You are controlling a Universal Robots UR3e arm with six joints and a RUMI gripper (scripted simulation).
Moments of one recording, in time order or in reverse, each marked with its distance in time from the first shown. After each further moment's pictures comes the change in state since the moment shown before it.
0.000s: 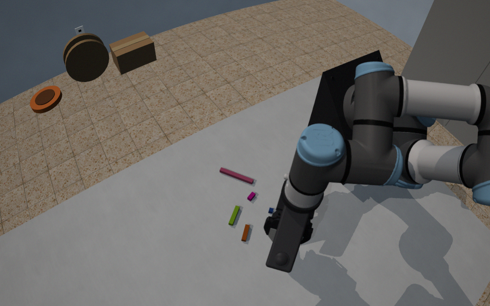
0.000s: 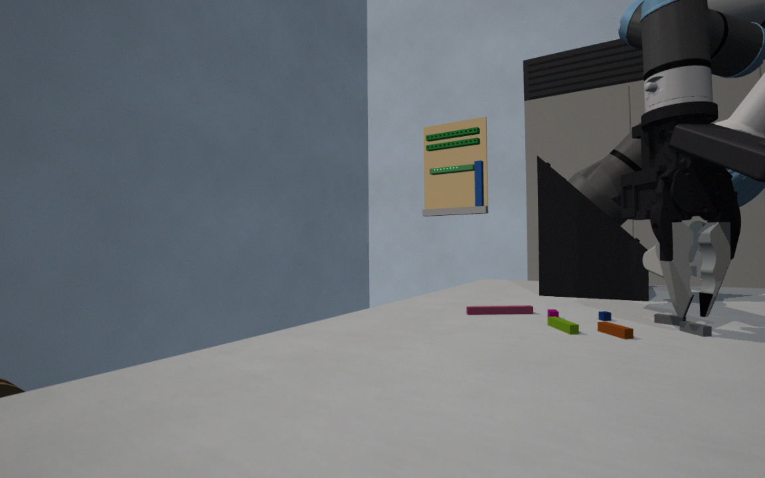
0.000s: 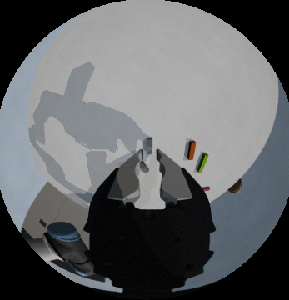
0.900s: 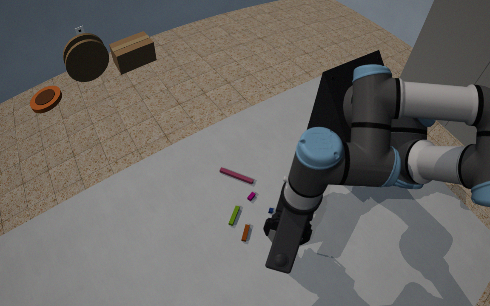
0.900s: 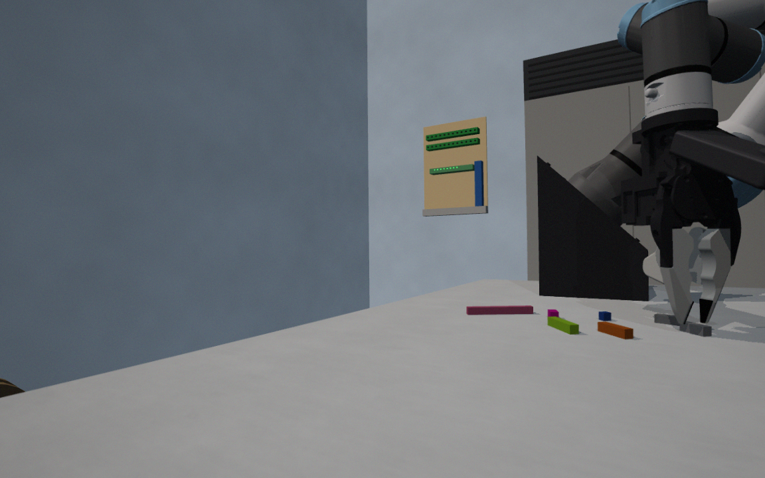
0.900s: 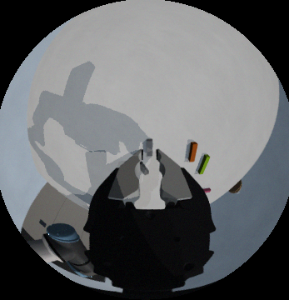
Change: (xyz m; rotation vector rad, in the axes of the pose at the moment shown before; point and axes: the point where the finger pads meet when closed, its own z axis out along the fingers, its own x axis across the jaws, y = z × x) arm 0.000 0.000 0.007 0.000 0.000 0.000
